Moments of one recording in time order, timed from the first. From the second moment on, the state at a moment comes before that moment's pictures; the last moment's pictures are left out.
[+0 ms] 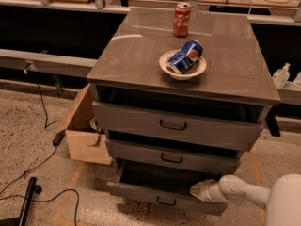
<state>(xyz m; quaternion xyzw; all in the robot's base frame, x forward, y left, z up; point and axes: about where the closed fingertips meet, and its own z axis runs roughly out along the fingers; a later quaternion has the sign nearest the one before) 0.541 -0.225 0.213 -0.54 0.79 0.10 0.28</state>
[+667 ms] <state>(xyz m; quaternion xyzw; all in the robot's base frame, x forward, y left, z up) 0.555 -0.222 0.188 -0.54 0.79 0.10 0.27</state>
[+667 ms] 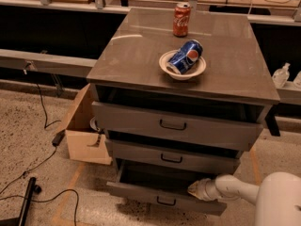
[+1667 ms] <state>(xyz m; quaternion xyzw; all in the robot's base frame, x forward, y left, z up) 0.507 -0.226 0.177 -0.55 0.80 0.14 0.21</state>
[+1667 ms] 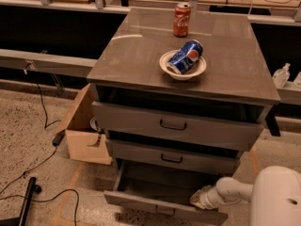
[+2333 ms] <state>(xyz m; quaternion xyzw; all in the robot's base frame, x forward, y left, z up) 0.419 -0.240 0.178 -0.52 0.83 0.17 0.12</state>
